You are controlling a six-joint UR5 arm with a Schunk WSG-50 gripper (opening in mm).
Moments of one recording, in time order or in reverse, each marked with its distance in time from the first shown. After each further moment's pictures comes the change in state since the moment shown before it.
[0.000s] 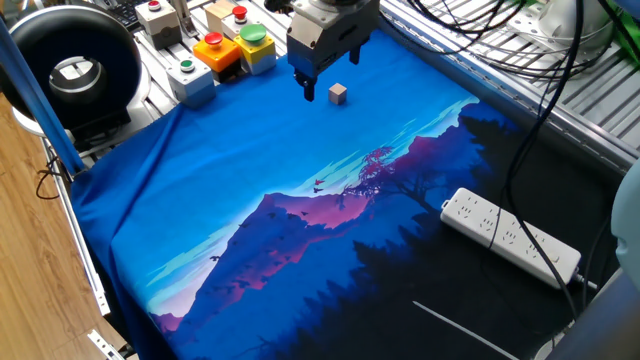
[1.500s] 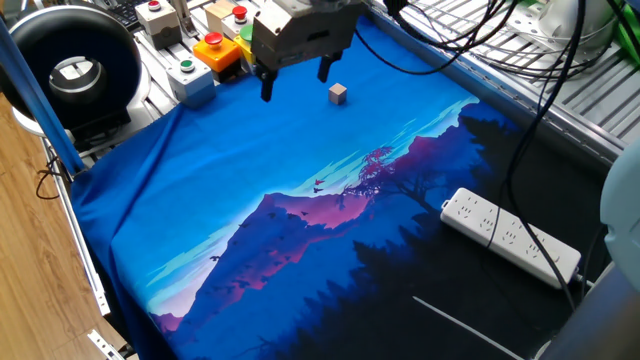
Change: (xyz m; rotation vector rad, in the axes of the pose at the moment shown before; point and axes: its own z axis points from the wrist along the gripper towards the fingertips) arm -0.020 0.072 -0.018 -0.282 -0.039 0.173
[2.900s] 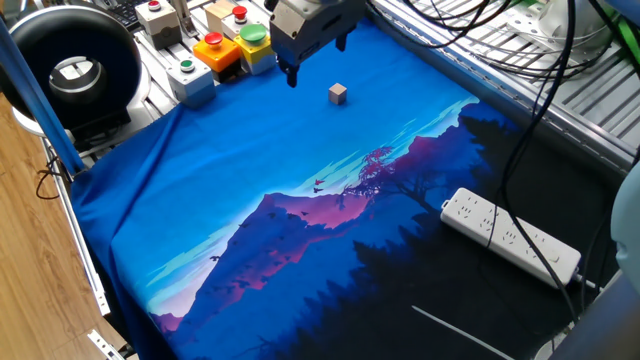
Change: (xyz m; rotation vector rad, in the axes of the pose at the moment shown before) arm -0.022 -0.064 -0.010 0.273 -0.065 -0.086
